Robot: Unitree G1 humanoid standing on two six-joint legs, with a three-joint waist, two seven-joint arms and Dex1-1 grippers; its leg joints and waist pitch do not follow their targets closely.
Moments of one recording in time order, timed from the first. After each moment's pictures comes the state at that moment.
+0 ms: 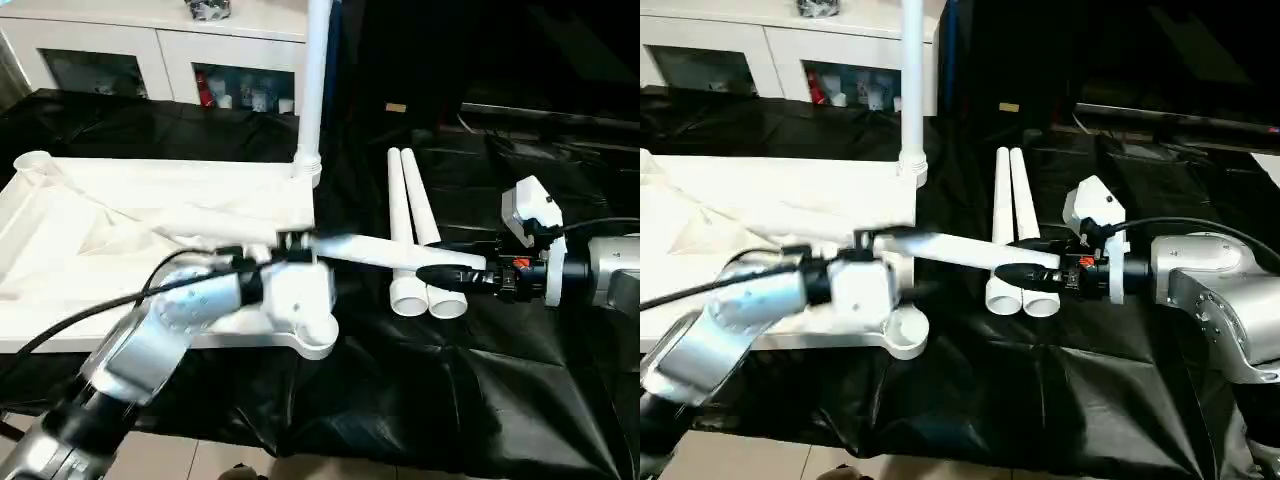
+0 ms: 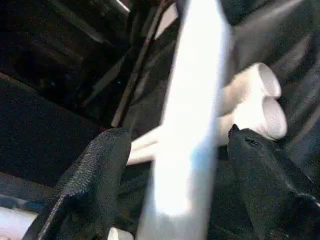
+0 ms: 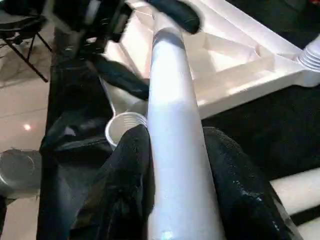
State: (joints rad) left arm -0.46 0.50 -0.37 -0.10 0.24 -0.17 -0.72; right arm -0.40 -0.78 0.05 -0.20 0.55 0.70 1.09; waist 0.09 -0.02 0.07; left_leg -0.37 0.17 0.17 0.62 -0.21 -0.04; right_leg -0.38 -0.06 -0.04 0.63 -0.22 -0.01
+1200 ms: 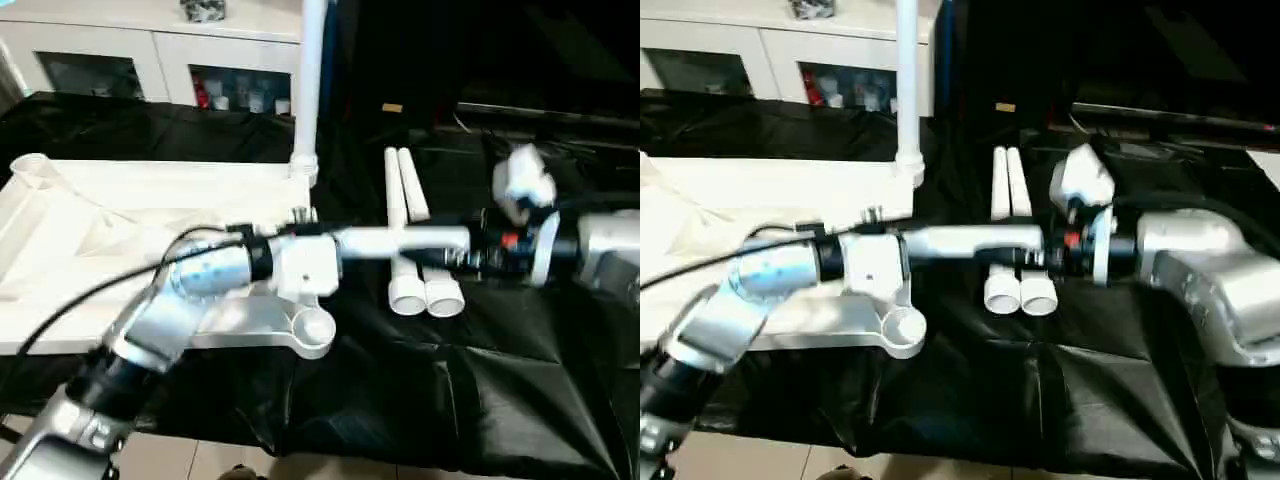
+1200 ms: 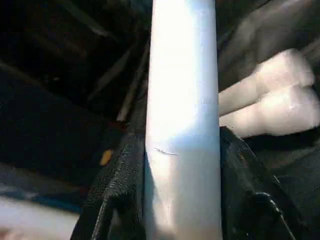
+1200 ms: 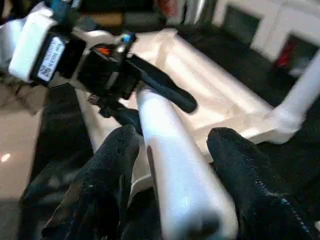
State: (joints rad) left arm -0.57 0.48 -0.33 0.06 0.23 -0.22 -0.73; right arm -0.52 -0.69 -0.01 -0.17 0.58 0.70 1.01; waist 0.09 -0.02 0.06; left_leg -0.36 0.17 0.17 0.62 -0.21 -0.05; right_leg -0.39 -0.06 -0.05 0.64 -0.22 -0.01
